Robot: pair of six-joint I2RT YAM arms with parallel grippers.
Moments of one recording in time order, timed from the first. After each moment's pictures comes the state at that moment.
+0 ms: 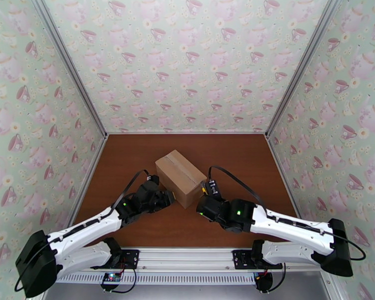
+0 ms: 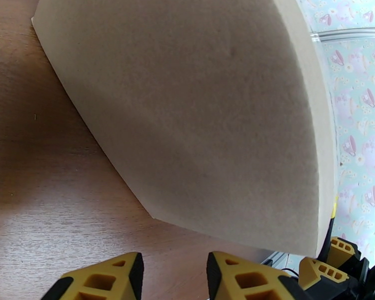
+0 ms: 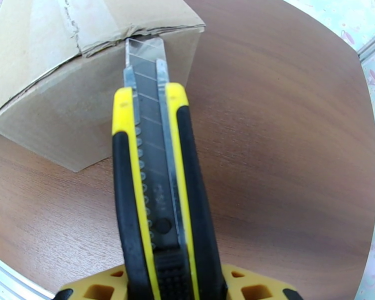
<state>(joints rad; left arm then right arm) -0.77 1.09 0.60 -0.23 0.06 -1.01 1.19 1.14 0.94 -1.01 0.56 0.74</state>
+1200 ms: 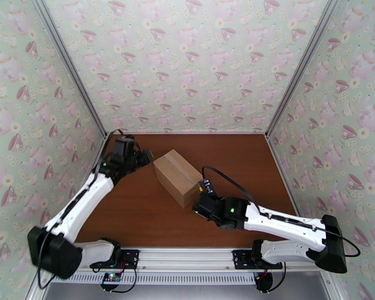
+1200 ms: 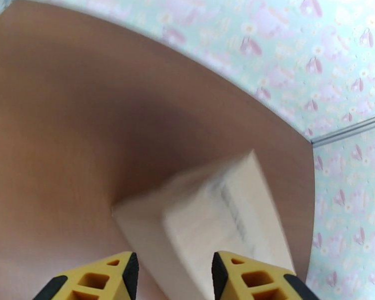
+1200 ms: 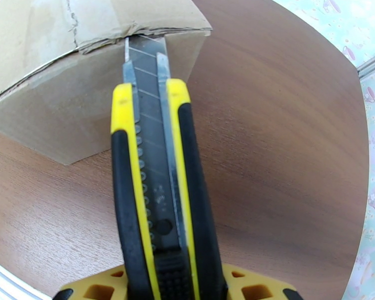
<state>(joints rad) -0.27 1.39 1.26 -0.57 0.06 -0.58 1.19 1.21 0.98 -1.01 0.57 0.67</state>
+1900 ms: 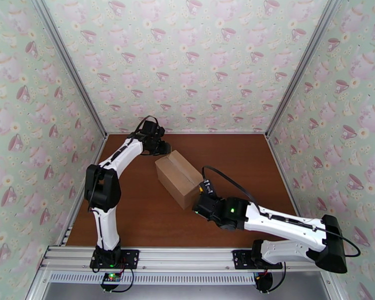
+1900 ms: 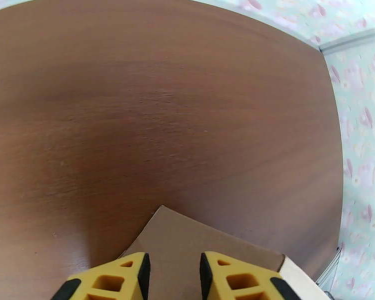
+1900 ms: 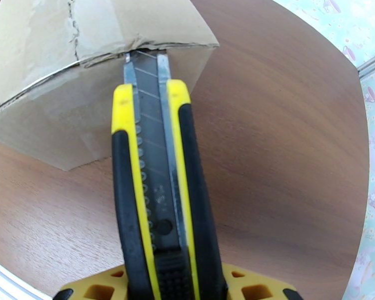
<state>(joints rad) -0.30 2.01 1.78 -0.74 0.34 -0.25 1.19 1.21 0.98 -1.02 0.57 0.67</state>
